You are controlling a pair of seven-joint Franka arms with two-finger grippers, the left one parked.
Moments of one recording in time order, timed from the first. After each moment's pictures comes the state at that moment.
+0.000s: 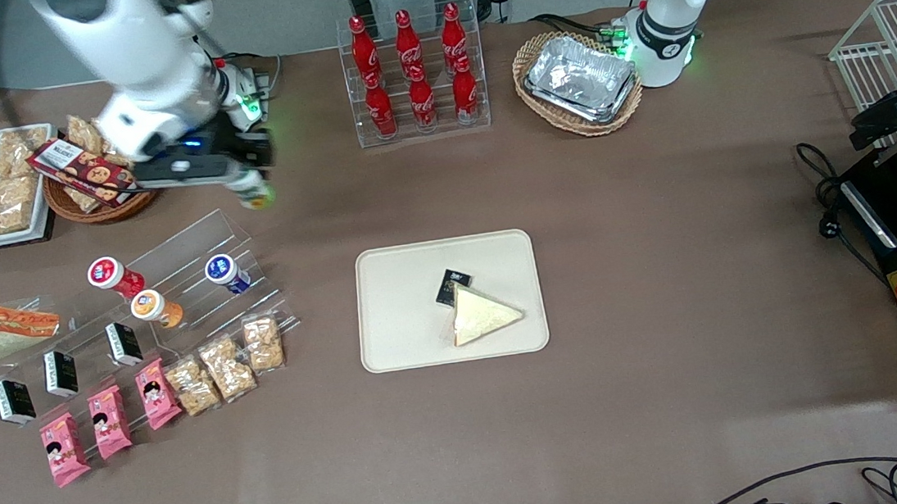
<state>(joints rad) 0.10 -0.22 0.40 -2.00 0.09 1.76 0.57</state>
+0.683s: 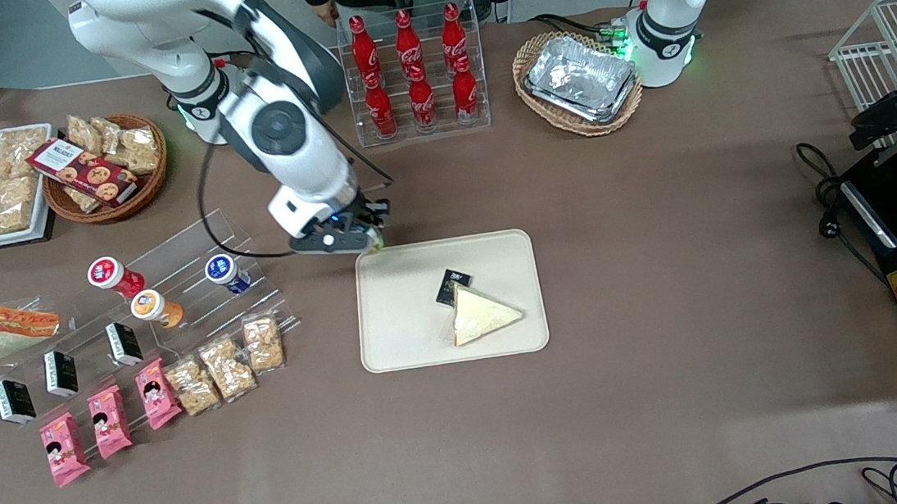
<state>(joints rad) 0.17 0.22 0.52 -2.04 -0.04 2.23 0.85</state>
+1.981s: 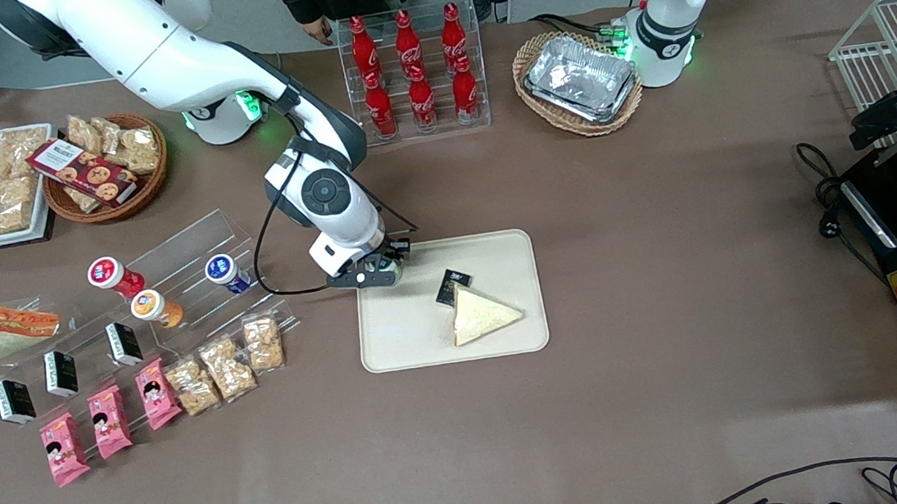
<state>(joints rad) 0.19 0.49 0.48 -2.03 -0.21 2.44 0.92</state>
